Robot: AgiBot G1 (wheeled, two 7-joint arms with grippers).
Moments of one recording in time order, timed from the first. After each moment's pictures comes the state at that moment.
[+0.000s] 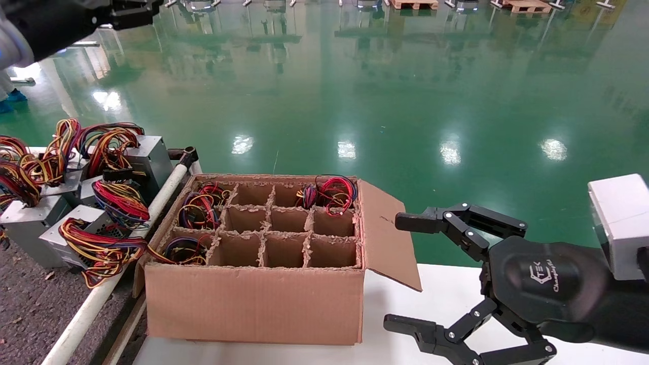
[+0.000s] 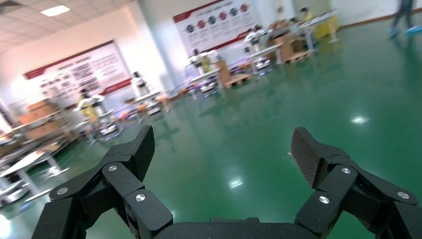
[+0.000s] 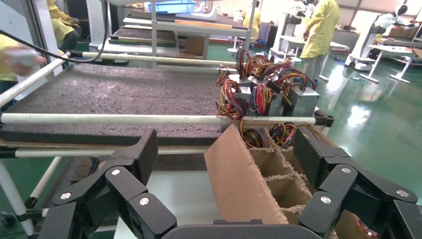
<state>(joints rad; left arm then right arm) -1.87 1.08 0.31 -0.15 1.11 0.78 0.43 1.09 -0.57 -0.38 1.24 -0.65 -1.44 0.13</state>
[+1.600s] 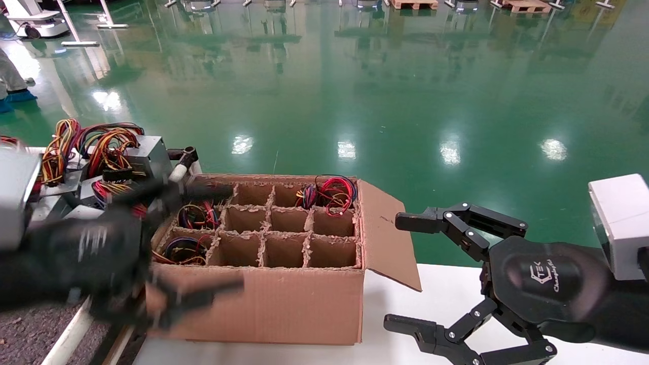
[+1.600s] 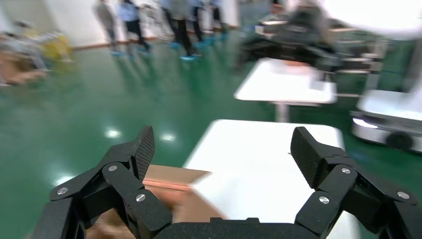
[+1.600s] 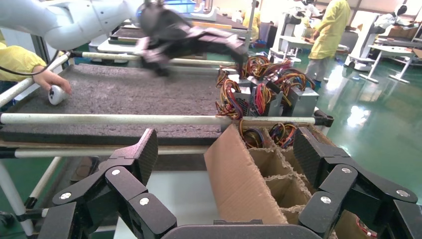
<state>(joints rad) -1.12 0.64 0.28 -1.22 0.75 1.46 -0.15 1.09 -0.57 -0.38 1.24 -0.65 -1.44 0.13</state>
